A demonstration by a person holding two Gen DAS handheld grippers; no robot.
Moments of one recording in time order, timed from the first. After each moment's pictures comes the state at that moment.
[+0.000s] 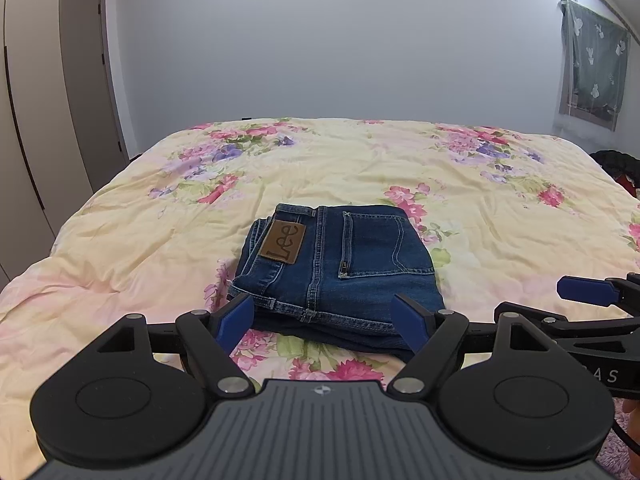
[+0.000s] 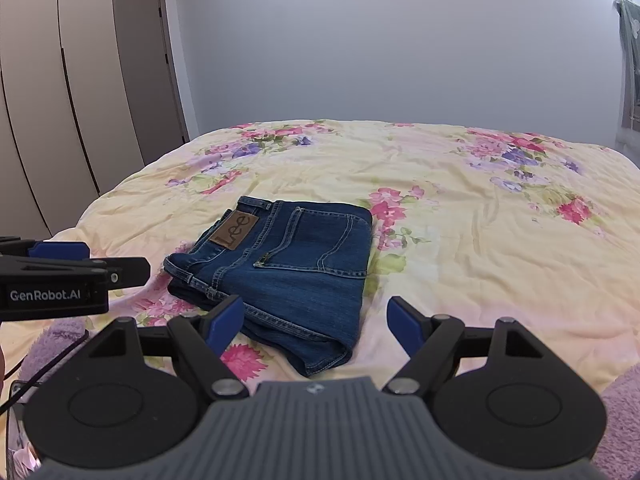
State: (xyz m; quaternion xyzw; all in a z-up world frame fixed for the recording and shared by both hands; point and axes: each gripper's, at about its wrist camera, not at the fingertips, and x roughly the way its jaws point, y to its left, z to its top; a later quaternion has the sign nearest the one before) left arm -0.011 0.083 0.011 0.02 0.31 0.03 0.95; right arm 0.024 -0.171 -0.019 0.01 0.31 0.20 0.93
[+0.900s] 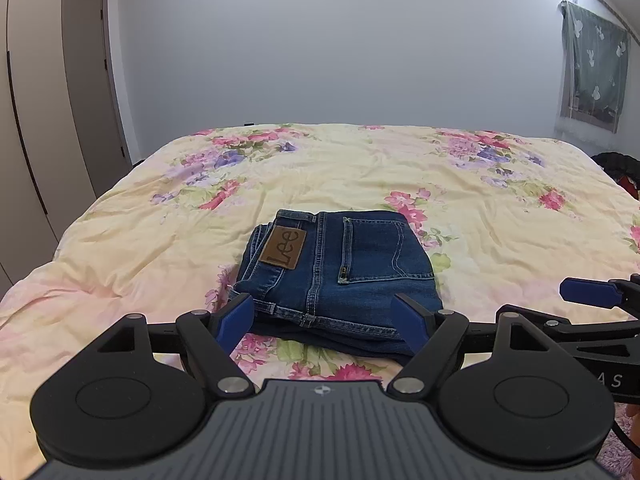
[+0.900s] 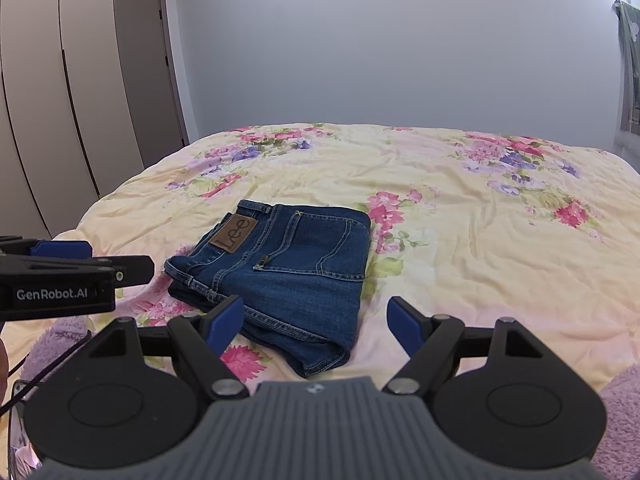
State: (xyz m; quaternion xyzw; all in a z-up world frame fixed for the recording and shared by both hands) left arm -0.011 0.078 0.015 0.02 0.30 0.04 0.95; right arm 0.019 -0.174 -0.016 0.01 0.30 0.20 0.93
